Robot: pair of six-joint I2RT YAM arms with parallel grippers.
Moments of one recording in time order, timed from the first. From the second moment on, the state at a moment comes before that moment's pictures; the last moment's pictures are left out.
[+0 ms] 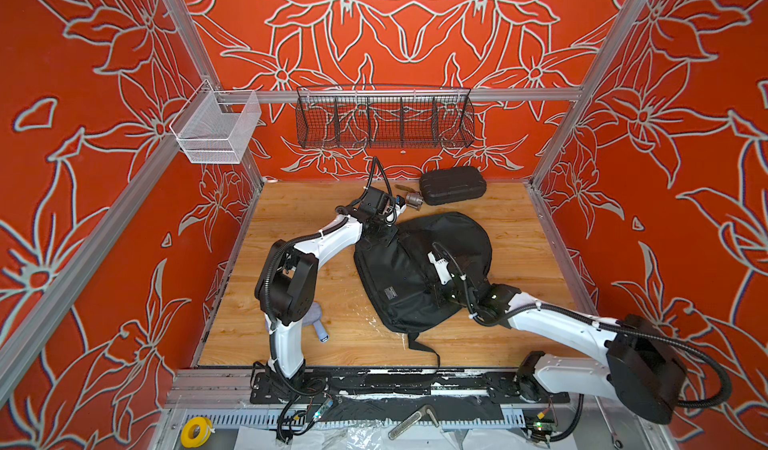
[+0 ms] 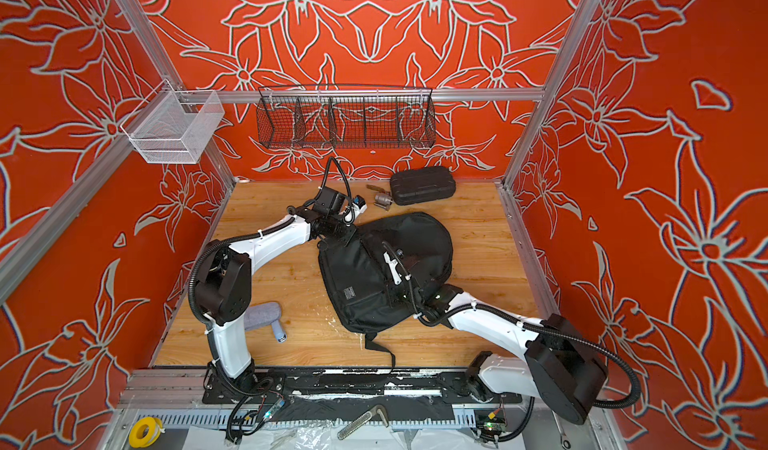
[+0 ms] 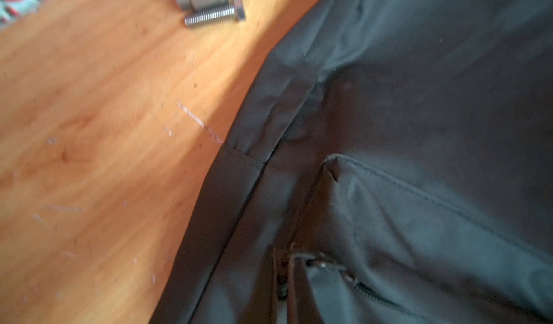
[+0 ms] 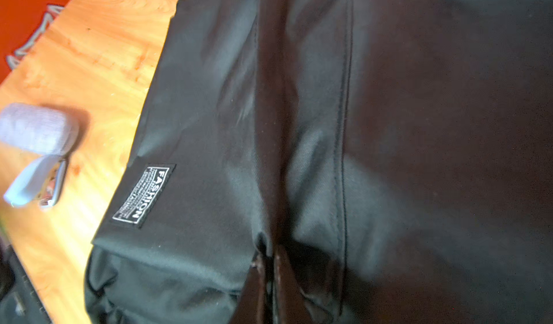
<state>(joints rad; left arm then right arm) -0.44 1.93 1.52 -0.51 0.17 0.18 0.76 1.24 0.59 -0.07 0.02 0.40</state>
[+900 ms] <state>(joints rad) 0.02 1.28 1.17 -0.84 0.09 -0.59 0.75 1.66 1.19 -0.25 -0.35 -0.05</state>
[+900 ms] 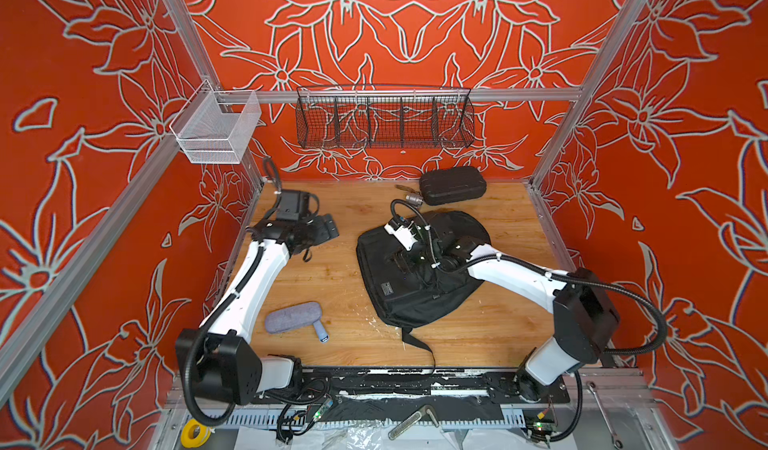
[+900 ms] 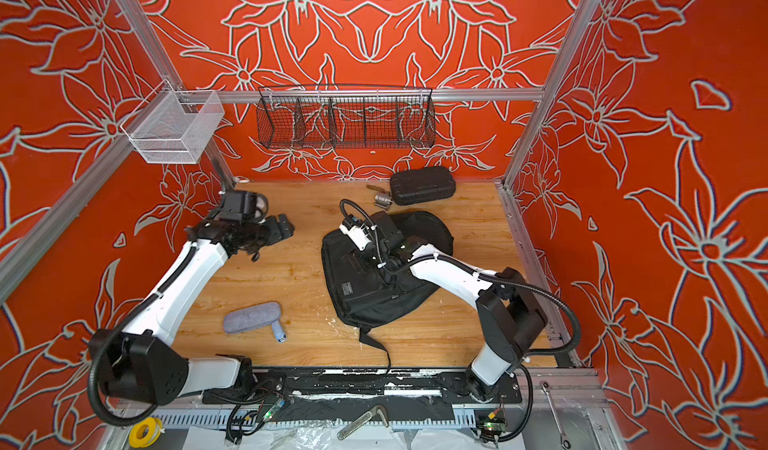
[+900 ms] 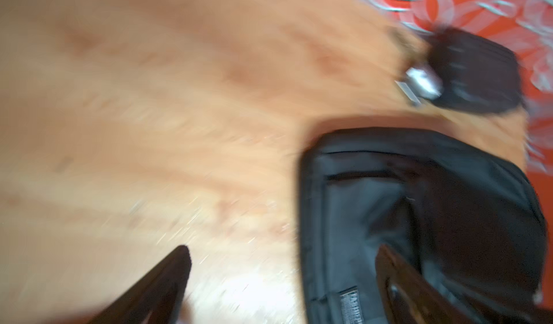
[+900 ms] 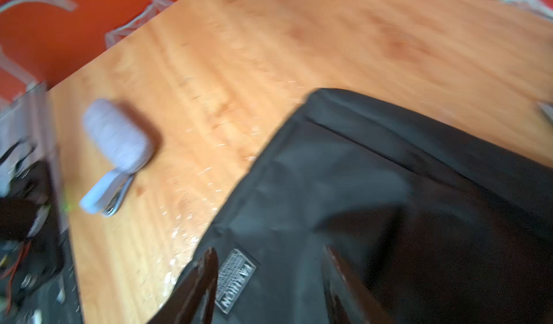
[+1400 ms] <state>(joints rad) 0.16 0.82 0.80 -1.22 0.01 -1.17 0.95 2.04 1.53 -0.27 -0.58 -0.38</state>
